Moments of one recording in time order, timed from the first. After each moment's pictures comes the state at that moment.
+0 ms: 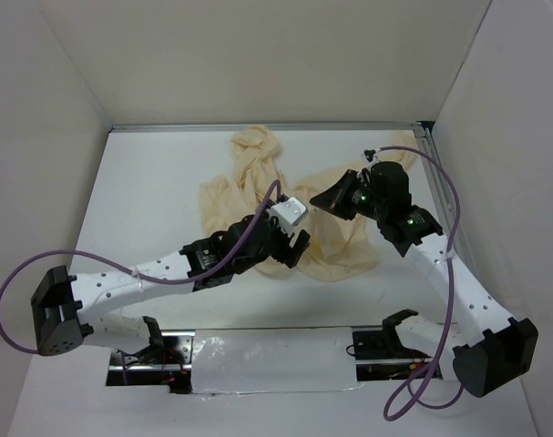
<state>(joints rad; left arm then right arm) -1.10 1.27 0.99 -0.05 -0.27 -0.12 0.37 1.06 0.98 -0.35 -0.33 0.90</state>
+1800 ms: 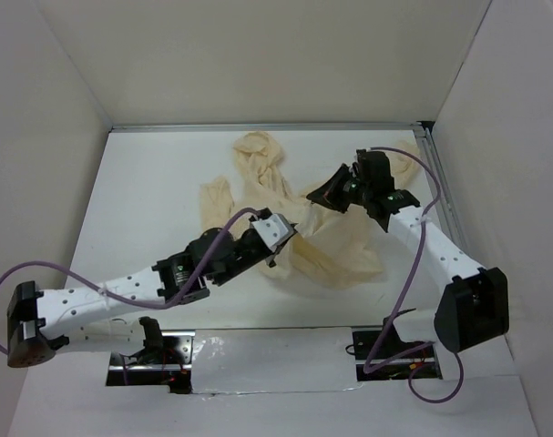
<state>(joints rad) -1.17 1.12 0.89 0.23 -0.25 0.15 0.29 1.28 0.99 -0.28 -0.40 0.99</state>
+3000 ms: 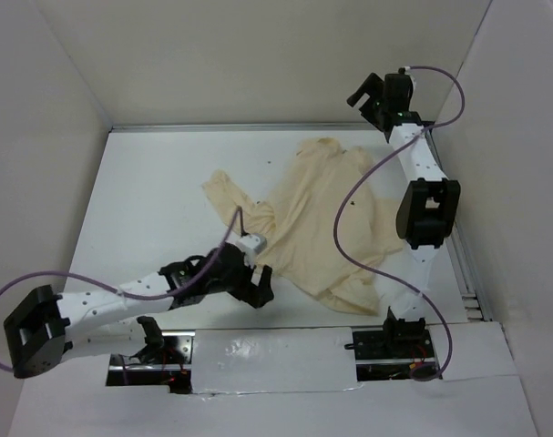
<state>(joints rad) -1.07 1.14 0.59 -0.21 -0.05 -0.50 0.01 2.22 2.12 -0.32 -0.04 0.66</state>
